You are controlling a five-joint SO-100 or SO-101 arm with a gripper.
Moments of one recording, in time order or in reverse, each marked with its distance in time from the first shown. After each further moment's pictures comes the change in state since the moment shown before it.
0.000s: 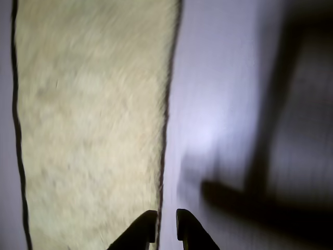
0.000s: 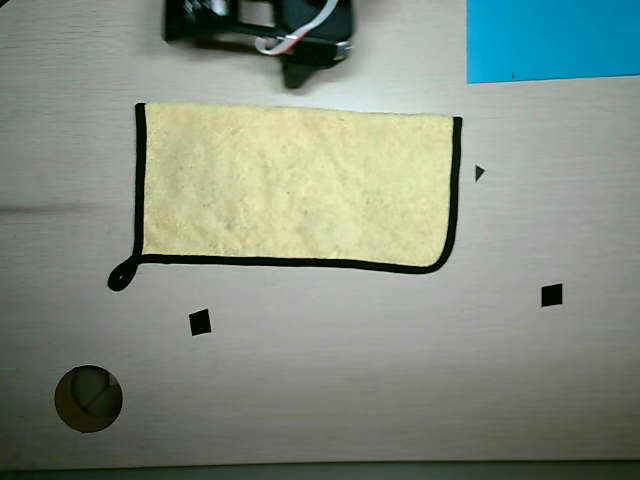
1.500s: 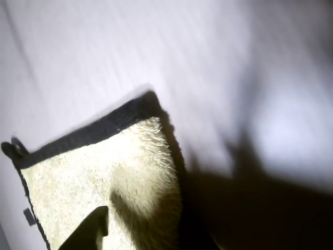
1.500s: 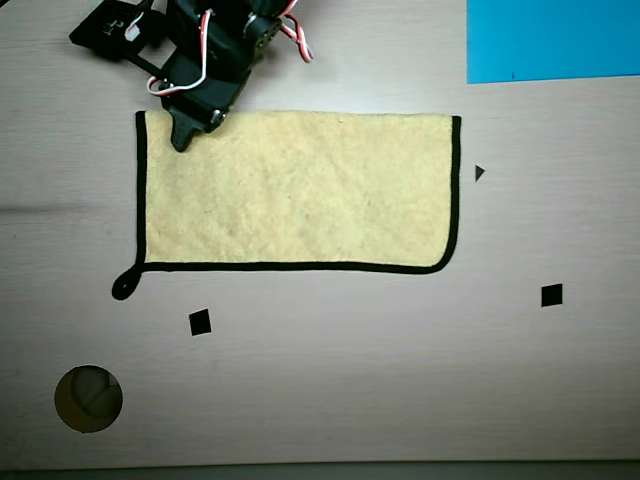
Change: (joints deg) arm 8.2 -48.1 -22.4 -31.9 10.5
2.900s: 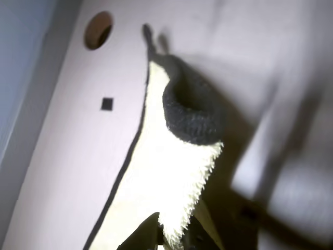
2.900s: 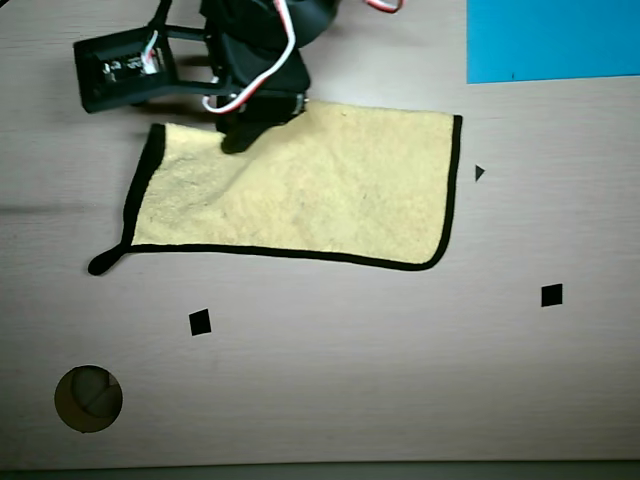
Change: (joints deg) arm -12.8 35.6 3.7 20.8 -28.4
